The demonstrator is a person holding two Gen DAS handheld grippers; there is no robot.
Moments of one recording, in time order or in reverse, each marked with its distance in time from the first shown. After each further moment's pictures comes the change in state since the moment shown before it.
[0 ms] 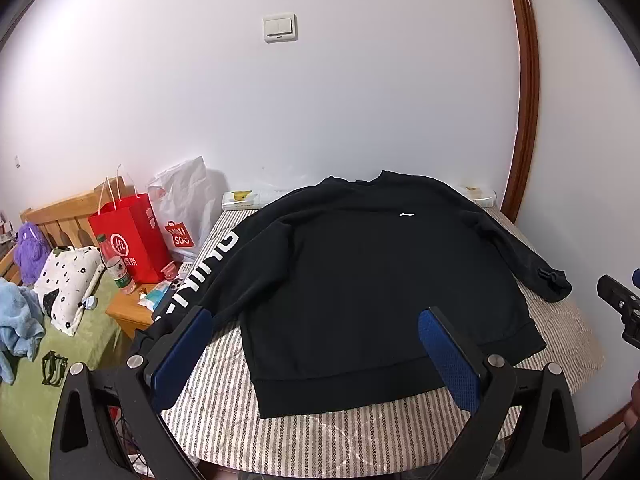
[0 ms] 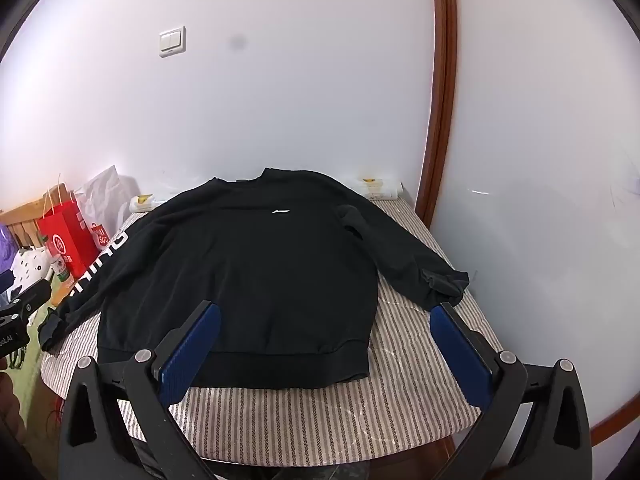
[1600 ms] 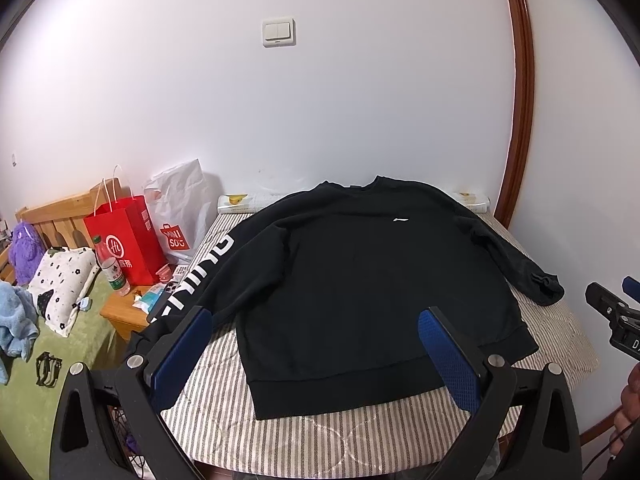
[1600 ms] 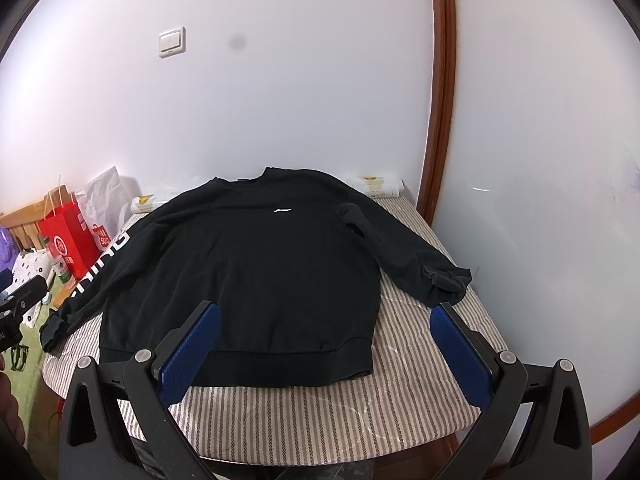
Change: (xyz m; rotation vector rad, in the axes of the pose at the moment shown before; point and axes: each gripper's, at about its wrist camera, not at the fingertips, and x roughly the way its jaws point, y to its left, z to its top) left arm -0.004 -0.001 0.001 -0.006 -0.018 -0.022; right arm 0.001 0.002 -0.003 0.012 0.003 0.004
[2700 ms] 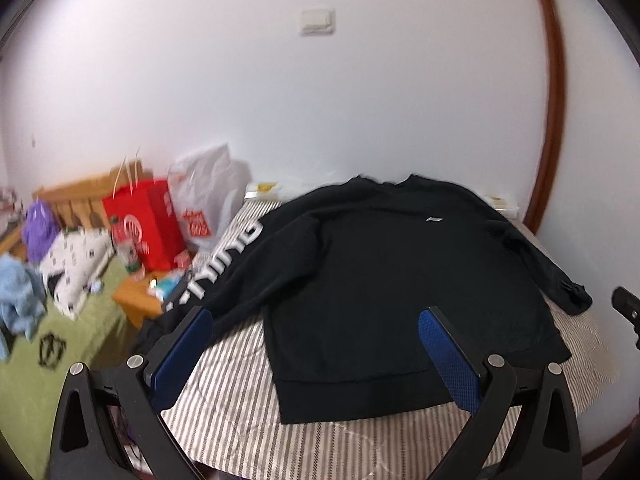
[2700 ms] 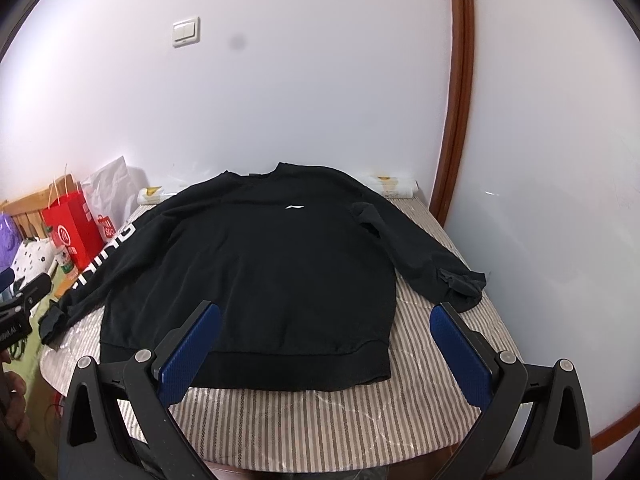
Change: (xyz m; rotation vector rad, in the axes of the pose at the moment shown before) left arm 0.037 0.047 -0.027 -0.091 0.017 0.077; right arm 0.020 0.020 -0.008 -0.037 -0.006 0.023
